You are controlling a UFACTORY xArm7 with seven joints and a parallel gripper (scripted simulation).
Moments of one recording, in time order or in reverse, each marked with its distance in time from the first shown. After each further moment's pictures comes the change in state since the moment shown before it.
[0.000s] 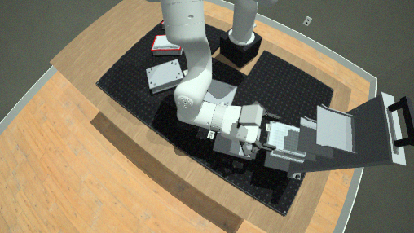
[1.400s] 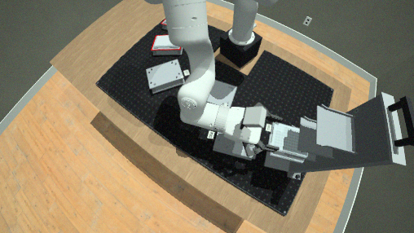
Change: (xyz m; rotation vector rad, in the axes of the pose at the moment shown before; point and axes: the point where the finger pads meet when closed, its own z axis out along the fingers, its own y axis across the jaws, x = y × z) arm -0.002 0.000 0.009 0.000 0.000 0.000
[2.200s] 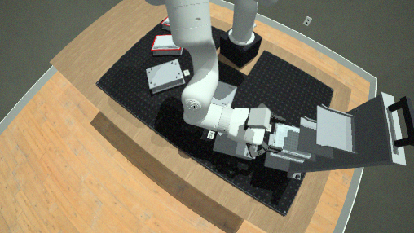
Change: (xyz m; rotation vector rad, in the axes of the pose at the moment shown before) arm 0.000 0.000 0.011 0.000 0.000 0.000
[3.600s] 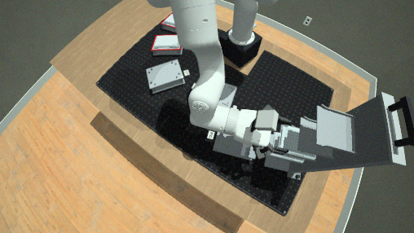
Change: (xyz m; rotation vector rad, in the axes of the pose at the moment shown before) arm 0.000 0.000 0.019 0.000 0.000 0.000
